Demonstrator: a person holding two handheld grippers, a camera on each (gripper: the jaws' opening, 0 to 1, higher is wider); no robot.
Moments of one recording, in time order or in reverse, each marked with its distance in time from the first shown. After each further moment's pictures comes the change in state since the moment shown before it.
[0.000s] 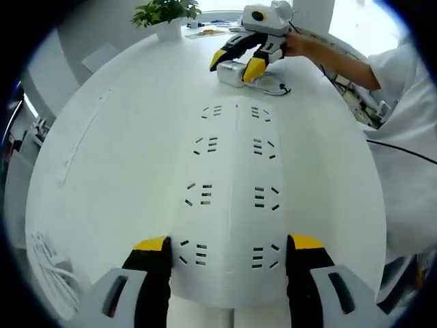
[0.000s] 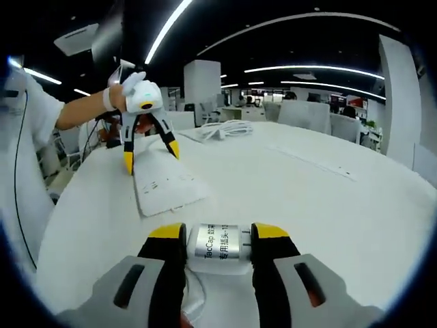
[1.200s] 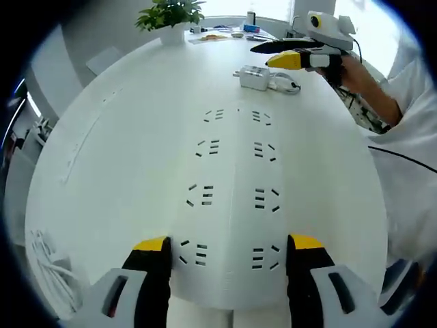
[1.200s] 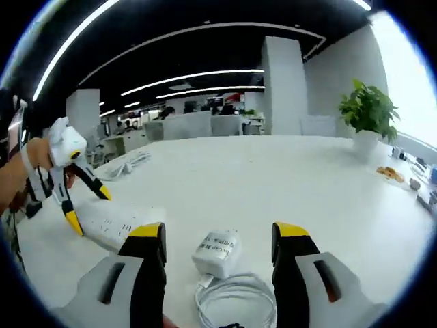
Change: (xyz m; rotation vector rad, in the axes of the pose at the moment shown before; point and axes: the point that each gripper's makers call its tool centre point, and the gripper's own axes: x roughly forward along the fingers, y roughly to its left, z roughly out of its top) left arm 0.000 0.003 0.002 -0.011 -0.043 0.011; right arm -0.063 0.004 0.005 0.424 -0.152 -0.979
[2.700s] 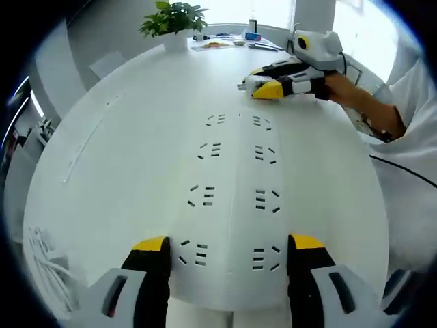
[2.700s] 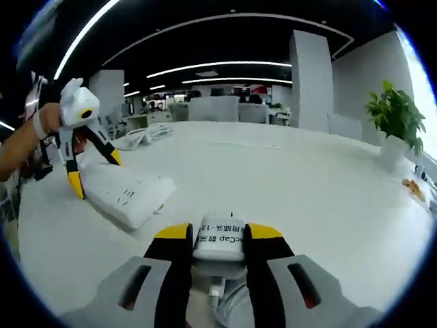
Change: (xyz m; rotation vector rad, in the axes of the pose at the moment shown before) left arm -0.001 -0.014 0.000 -0.011 -0.055 -0.003; right arm 0.012 0.036 -0.034 -0.301 0.136 0.342
